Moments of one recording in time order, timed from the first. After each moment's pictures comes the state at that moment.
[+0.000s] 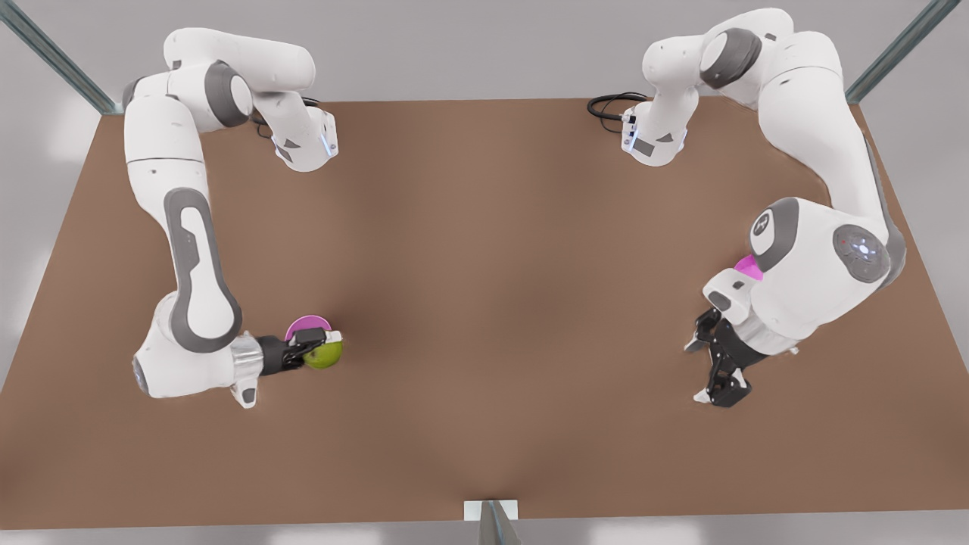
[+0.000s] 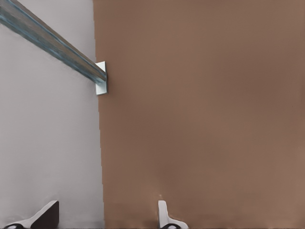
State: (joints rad) left arm 0.11 0.60 -0.45 -0.95 0.16 1.75 1.37; right arm -0.08 0.71 0.16 -1.33 0.64 1.64 -0.53
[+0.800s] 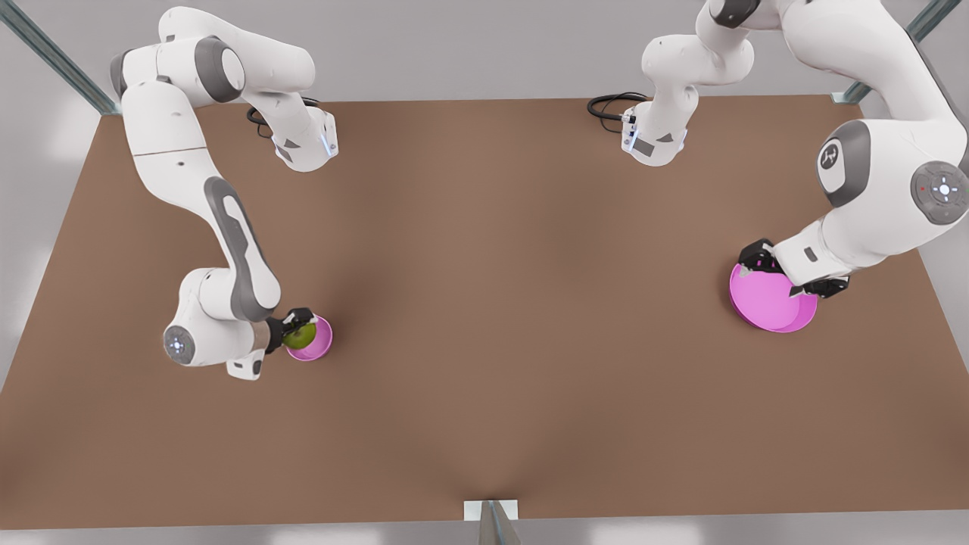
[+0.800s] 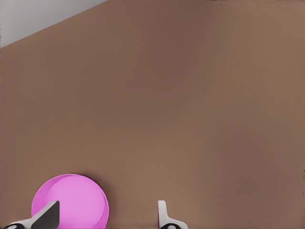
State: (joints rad) left arm -0.06 0.24 0.02 -1.38 -0.03 1.55 0.38; right arm -0.11 0.60 0.18 -1.71 0.23 1.95 -0.65
